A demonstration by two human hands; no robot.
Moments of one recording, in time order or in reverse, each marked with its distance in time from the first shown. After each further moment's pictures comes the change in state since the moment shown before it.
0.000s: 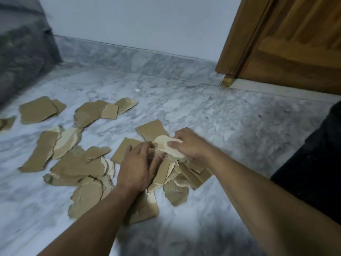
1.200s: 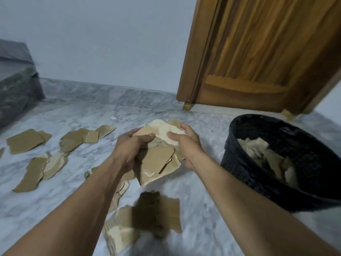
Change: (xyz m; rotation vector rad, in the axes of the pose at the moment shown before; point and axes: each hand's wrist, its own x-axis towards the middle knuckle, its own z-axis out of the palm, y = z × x) left_hand 0.016 0.144 -0.133 -1.323 -0.167 -0.584; right_hand -0.179 -0.066 -0.078 1.127 0.539 0.087
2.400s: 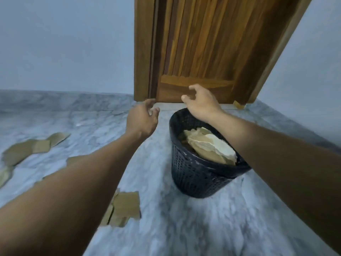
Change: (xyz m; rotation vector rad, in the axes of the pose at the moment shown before) left_hand -0.042 0.012 0.181 0.910 -0.032 0.752; right_hand -0.059 -0.149 -0.174 -0.989 0.329 -0.348
